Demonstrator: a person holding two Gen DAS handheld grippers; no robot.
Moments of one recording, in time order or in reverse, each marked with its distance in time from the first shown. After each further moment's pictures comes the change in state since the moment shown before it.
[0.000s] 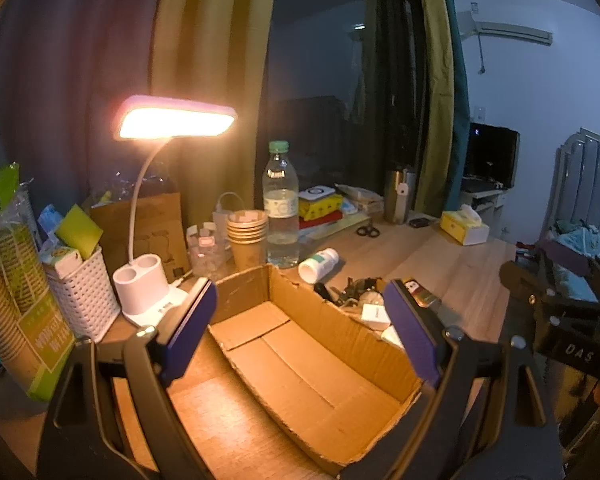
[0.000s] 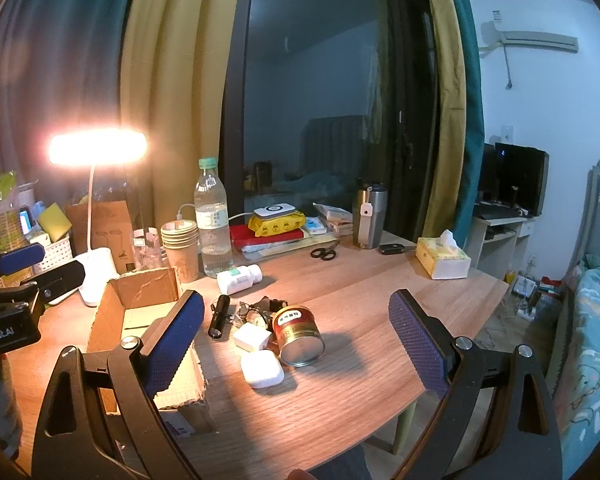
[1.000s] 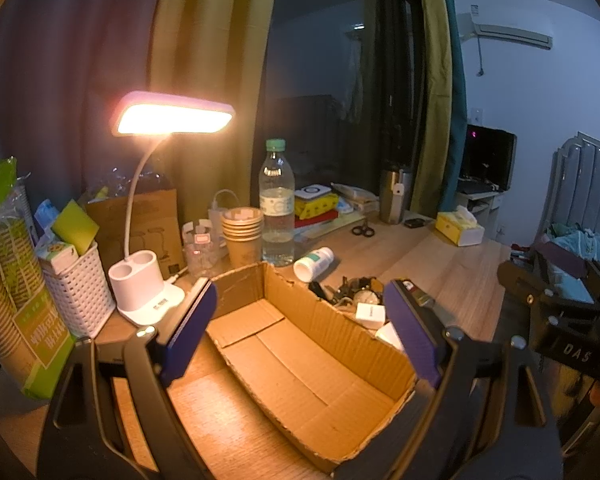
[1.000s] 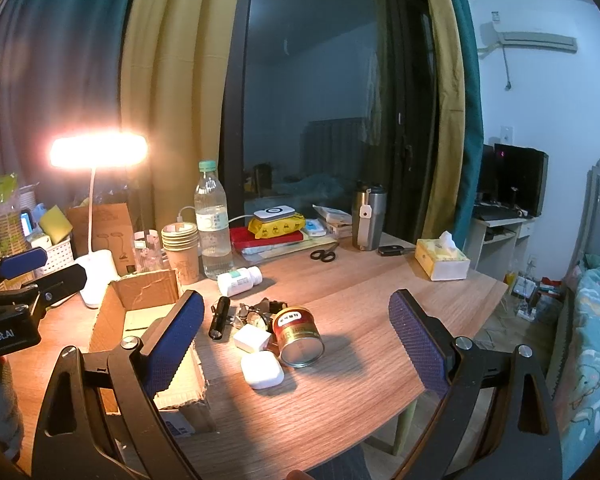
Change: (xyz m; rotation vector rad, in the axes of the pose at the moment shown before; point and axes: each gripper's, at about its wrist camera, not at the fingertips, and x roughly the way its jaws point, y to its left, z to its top) left arm 0.000 0.001 -0.001 -0.012 0.004 -0.016; right arm -0.003 -0.001 0.002 0.004 -0.004 0.000
